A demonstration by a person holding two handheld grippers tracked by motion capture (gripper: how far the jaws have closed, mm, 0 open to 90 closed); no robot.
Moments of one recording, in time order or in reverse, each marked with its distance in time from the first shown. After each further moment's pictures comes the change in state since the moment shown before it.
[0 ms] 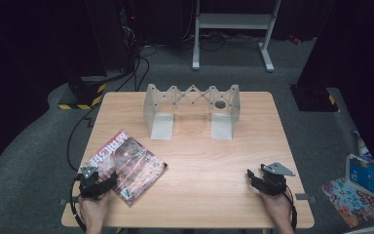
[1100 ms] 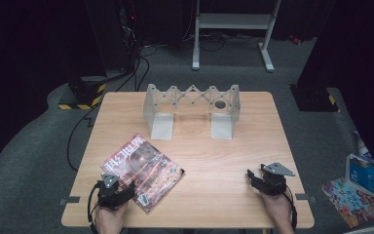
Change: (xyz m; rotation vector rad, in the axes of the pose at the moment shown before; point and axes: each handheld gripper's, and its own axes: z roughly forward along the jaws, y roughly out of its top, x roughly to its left) left arm -0.062 -0.017 -0.023 0.045 -0.084 0.111; right arm 0.000 0.000 0.000 0.000 0.001 -0.003
